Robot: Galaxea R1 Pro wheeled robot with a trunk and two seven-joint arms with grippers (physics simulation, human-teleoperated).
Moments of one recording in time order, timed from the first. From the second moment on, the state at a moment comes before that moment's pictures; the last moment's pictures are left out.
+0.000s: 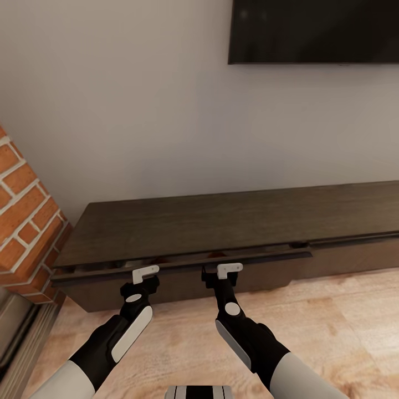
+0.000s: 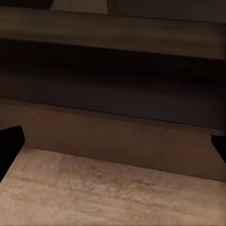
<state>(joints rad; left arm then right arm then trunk) -0.55 0.08 -0.54 -1.09 0.65 0.26 0.77 -0.62 0.08 0.70 -0.86 -0.36 -0.07 -0.50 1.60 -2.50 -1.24</state>
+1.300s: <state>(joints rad) -0.55 0.08 -0.54 -1.09 0.66 0.26 0.77 -0.62 0.08 0.70 -0.86 -0.36 -0.07 -0.50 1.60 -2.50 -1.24</state>
